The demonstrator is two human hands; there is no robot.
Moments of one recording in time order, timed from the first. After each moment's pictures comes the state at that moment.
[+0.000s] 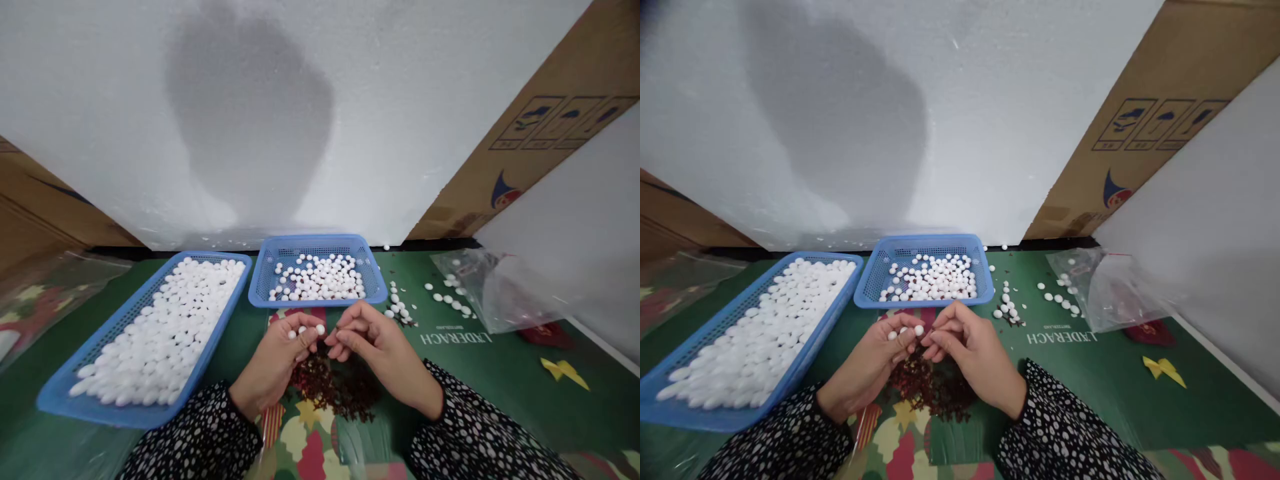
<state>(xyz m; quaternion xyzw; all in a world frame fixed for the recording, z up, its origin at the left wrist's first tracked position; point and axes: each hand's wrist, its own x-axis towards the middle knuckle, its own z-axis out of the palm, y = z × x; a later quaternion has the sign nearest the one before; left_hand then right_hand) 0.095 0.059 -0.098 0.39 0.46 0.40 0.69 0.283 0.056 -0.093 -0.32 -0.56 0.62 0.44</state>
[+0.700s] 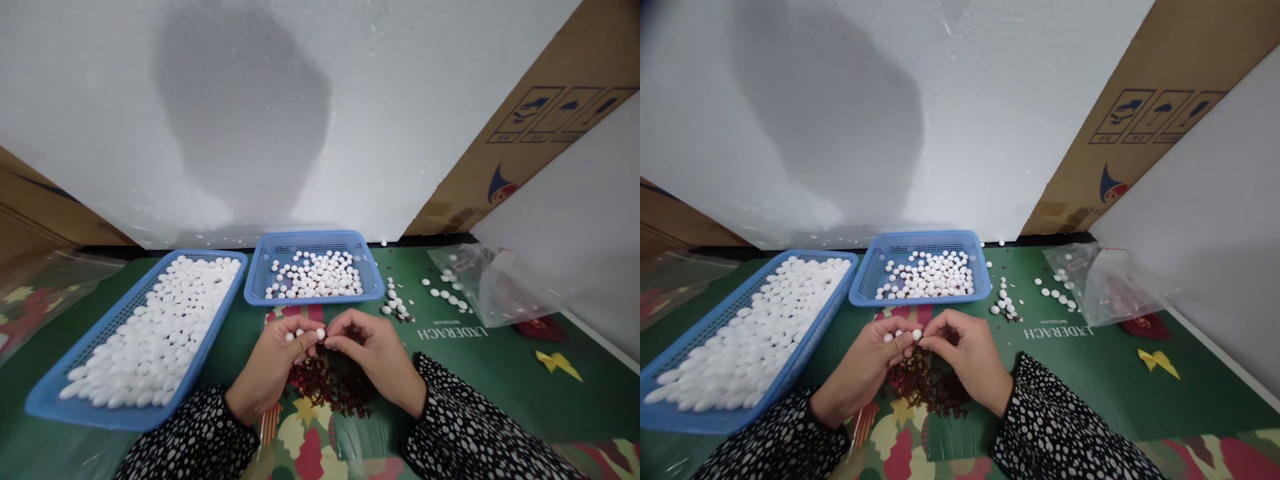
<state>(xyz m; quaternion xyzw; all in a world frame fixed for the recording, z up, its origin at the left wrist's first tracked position) 0.098 0.055 -0.095 0.42 0.48 0.39 0.67 0.276 0.055 -0.104 -0.39 -0.61 0.50 0.47</state>
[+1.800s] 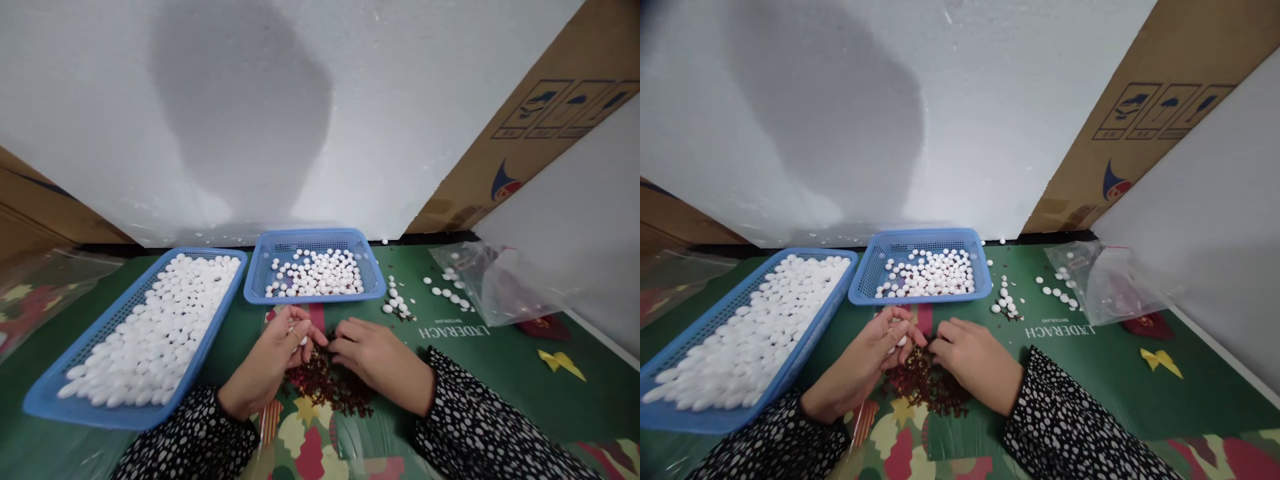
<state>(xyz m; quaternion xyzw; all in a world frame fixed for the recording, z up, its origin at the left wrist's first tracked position) 0.095 0.056 -0.090 0.44 0.47 0.36 0.67 0.296 0.062 -0.108 -0.33 -0.92 0.11 0.18</state>
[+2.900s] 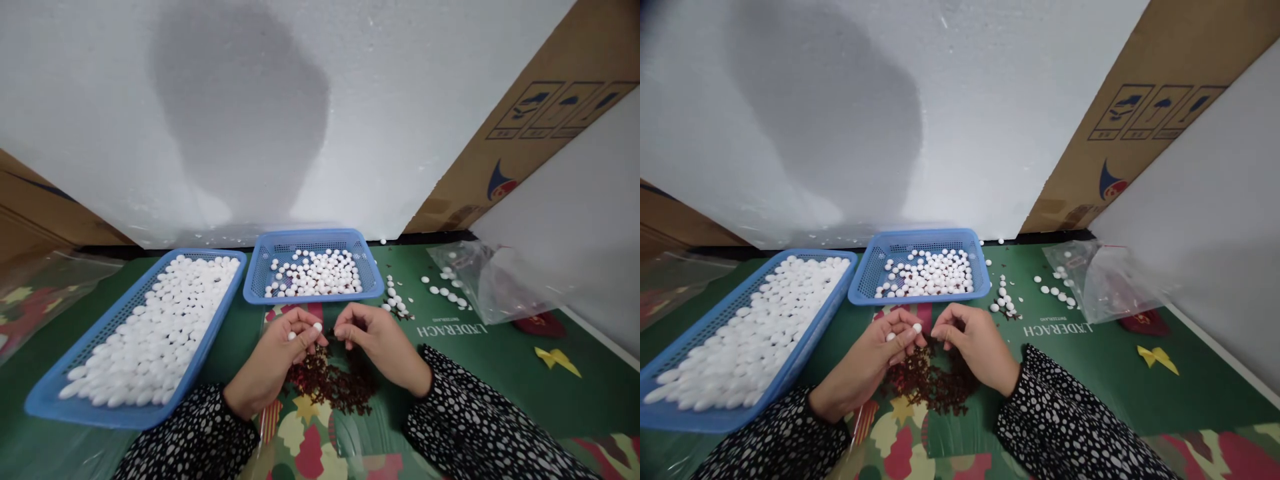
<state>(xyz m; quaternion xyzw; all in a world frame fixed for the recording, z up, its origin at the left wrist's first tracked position) 0.099 0.058 -0.090 0.45 0.47 0.35 0.68 0.291 0.067 -0.109 -0.44 -0.62 0.52 0.40</state>
